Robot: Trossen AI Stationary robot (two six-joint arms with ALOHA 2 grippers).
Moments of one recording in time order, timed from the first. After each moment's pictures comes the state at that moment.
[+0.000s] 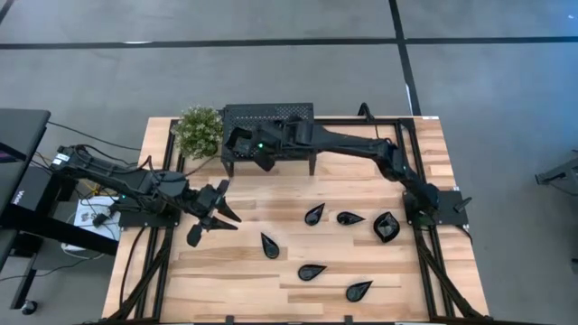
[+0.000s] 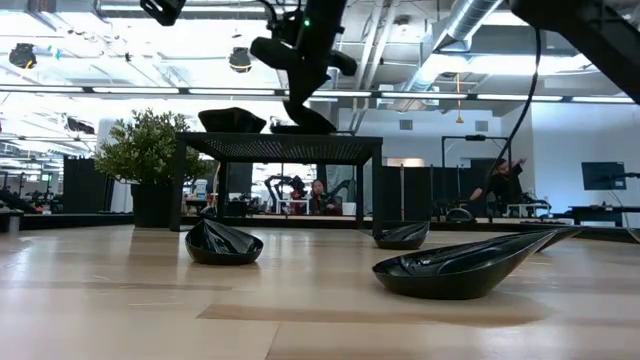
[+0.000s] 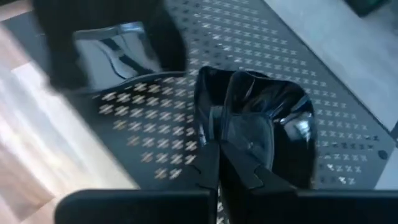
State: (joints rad) left arm -0.32 0.80 0.60 0.01 0.10 -0.13; right arm -0.14 2.23 2.35 -1.14 0.55 0.36
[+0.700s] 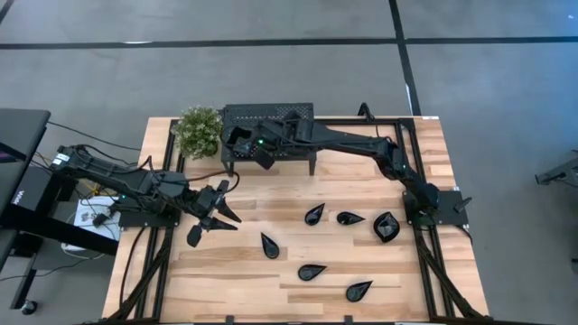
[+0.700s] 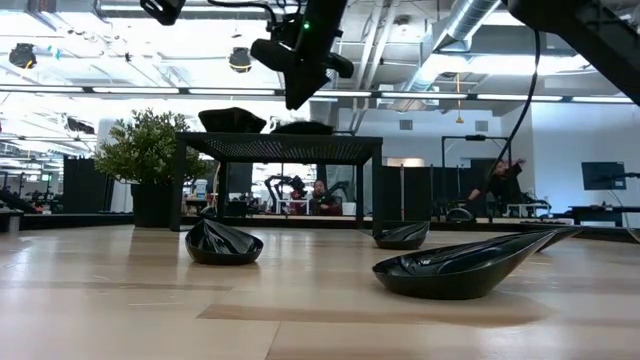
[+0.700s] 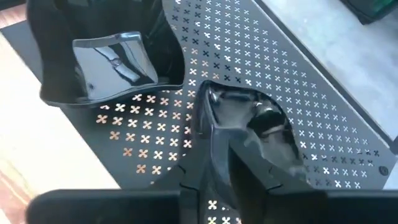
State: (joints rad) left arm -0.32 0.80 0.60 0.00 0.10 -0.11; right arm -0.17 2.23 2.35 -1.10 0.53 0.30
